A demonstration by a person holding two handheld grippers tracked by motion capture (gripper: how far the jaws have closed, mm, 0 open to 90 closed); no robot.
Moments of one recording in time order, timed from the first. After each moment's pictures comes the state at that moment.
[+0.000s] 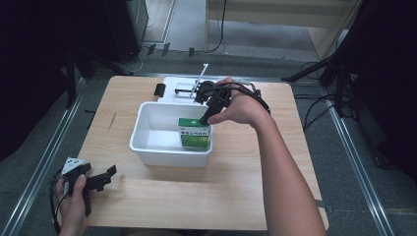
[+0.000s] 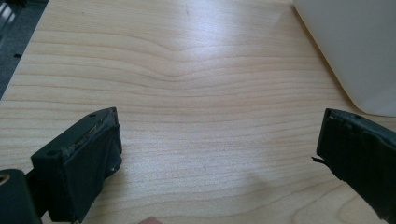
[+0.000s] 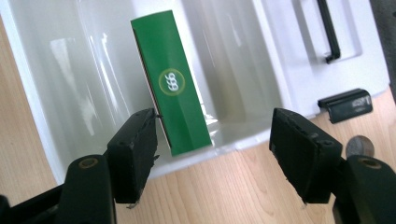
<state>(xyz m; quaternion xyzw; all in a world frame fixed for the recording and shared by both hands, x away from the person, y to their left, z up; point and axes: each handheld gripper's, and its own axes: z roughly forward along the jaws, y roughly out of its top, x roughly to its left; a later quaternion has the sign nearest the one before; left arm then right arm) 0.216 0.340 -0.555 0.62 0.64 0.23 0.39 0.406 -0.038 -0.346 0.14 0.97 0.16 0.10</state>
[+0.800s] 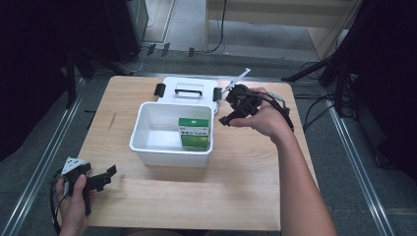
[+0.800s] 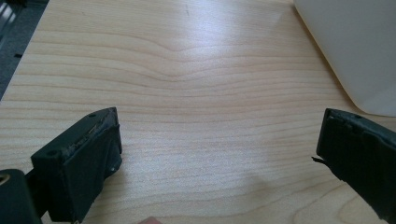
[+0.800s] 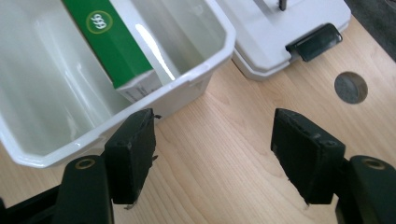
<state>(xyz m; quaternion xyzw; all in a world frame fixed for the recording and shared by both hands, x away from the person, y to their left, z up) 0.216 0.340 -0.555 0.62 0.64 0.23 0.39 0.405 -0.114 -0.367 0.28 0.92 0.24 0.11</state>
